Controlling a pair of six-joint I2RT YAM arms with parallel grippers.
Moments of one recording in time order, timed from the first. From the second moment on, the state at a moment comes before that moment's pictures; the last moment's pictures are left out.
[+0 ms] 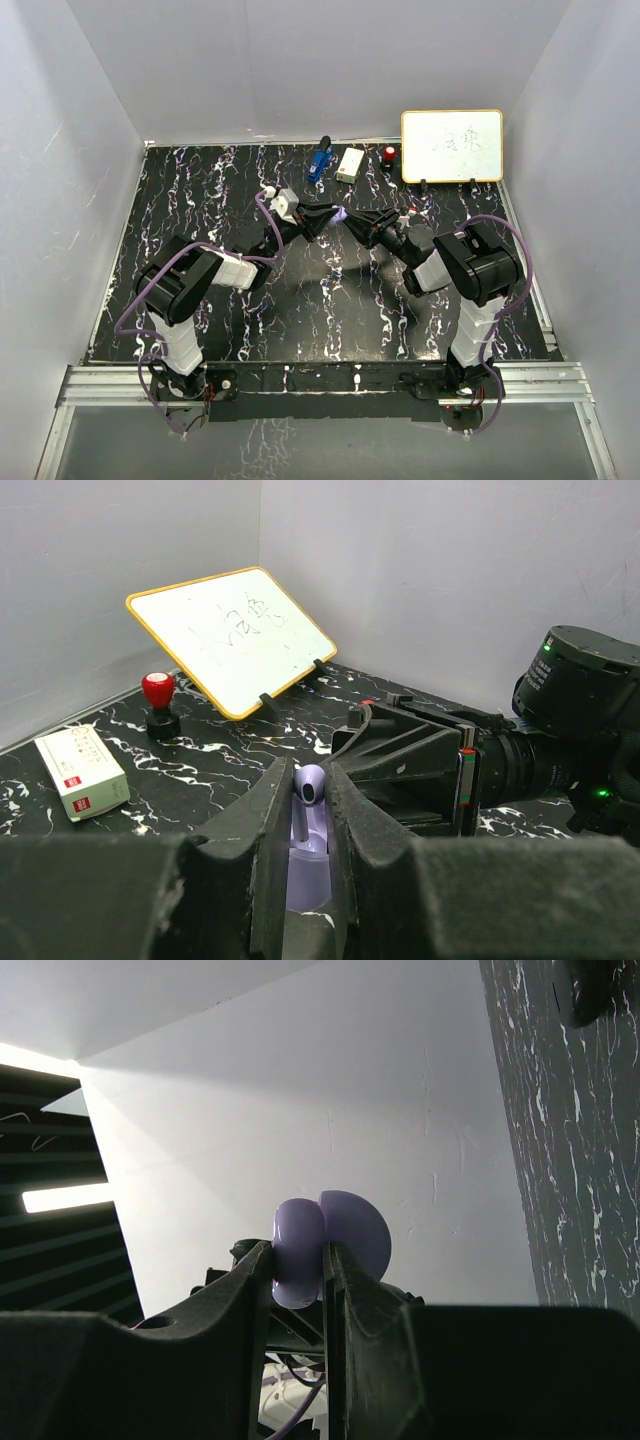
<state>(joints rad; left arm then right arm) -0.60 1.83 0.70 1.47 0.41 -0.23 0.33 1.90 0.53 1.49 -0.45 1.97</state>
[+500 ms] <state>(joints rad) -0.60 1.83 0.70 1.47 0.41 -0.22 0.33 1.91 0.53 1.49 -0.45 1.98</state>
